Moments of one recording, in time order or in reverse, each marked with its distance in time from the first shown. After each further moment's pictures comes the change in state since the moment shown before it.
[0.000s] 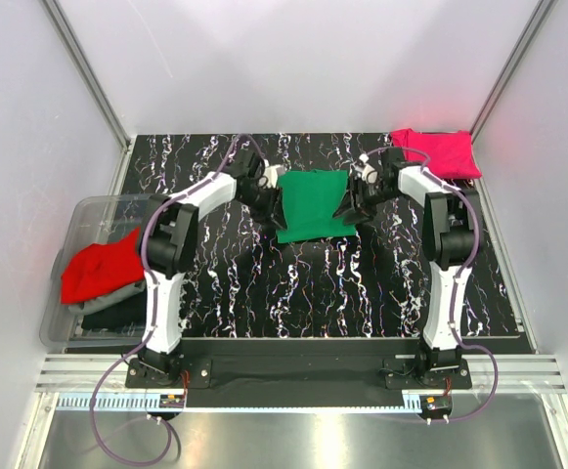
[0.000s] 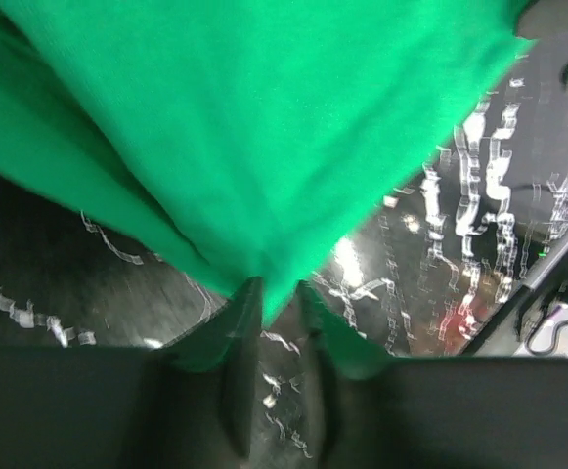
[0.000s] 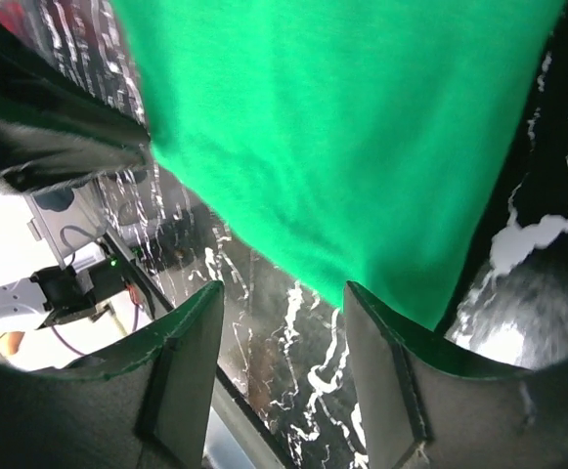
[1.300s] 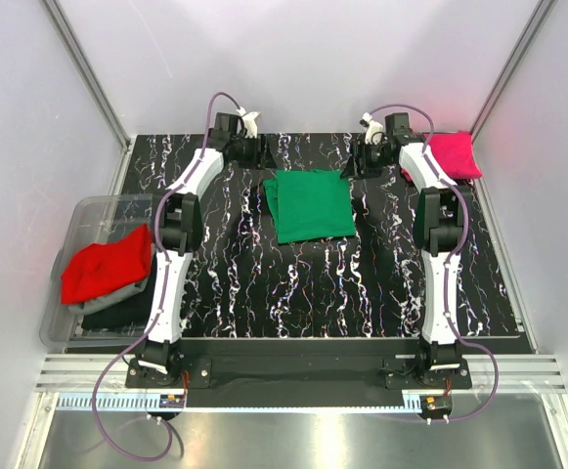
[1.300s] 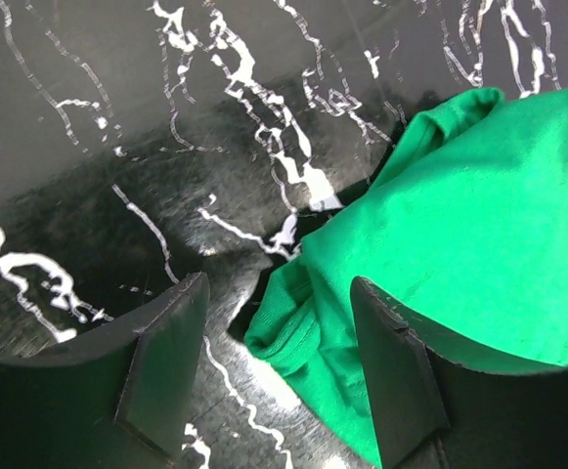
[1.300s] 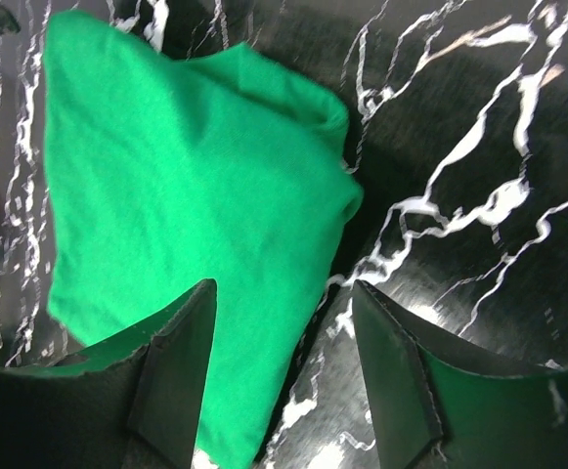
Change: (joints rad) left arm 0.164 0.397 0.692 0.119 -0.084 0.056; right arm -0.031 0.227 0.529 0.007 0.198 -0.187
